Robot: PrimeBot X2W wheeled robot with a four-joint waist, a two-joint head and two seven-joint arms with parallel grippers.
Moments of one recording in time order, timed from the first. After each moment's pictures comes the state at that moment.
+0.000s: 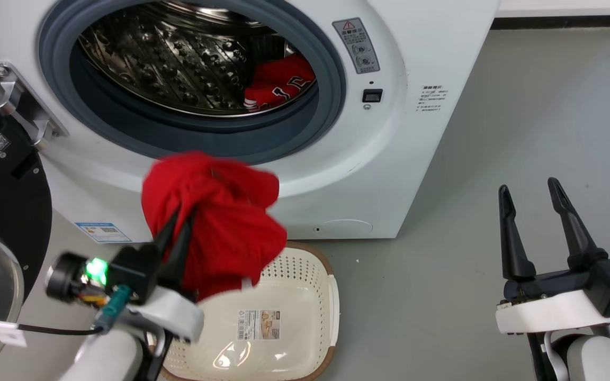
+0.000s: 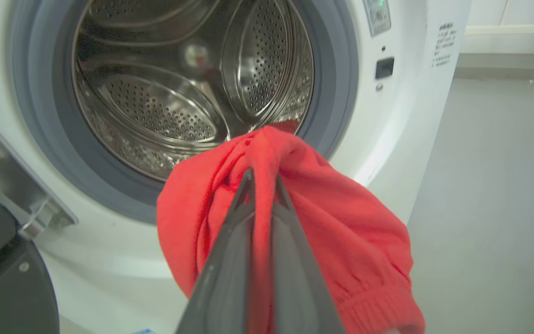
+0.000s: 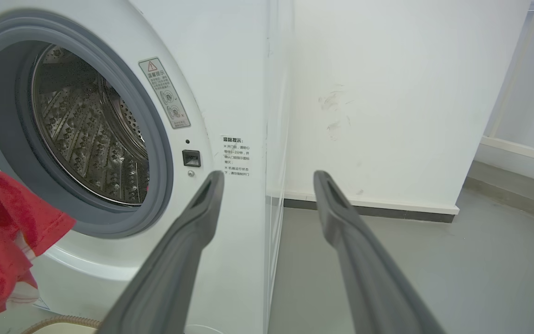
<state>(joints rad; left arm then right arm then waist) -0.29 0.51 -0.50 0.05 -0.37 0.18 -0.23 -0.10 -0.05 -0.01 -0.02 0.02 0.13 -0.26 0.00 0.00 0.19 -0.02</state>
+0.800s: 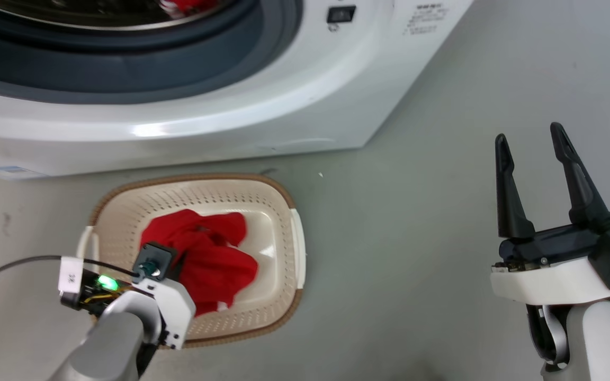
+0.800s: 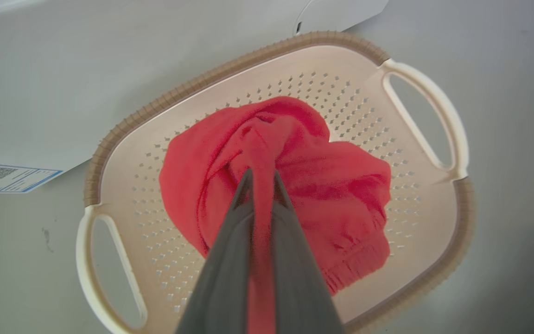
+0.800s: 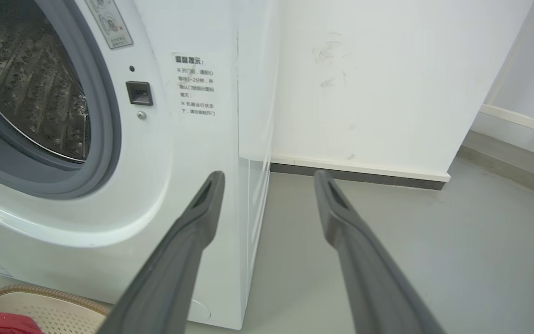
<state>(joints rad) -0.53 0.36 -0.65 0.87 -0.39 -0.03 -0.21 -0.20 -0.05 0.03 -0.09 0.01 0.13 -0.26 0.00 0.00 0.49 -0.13</state>
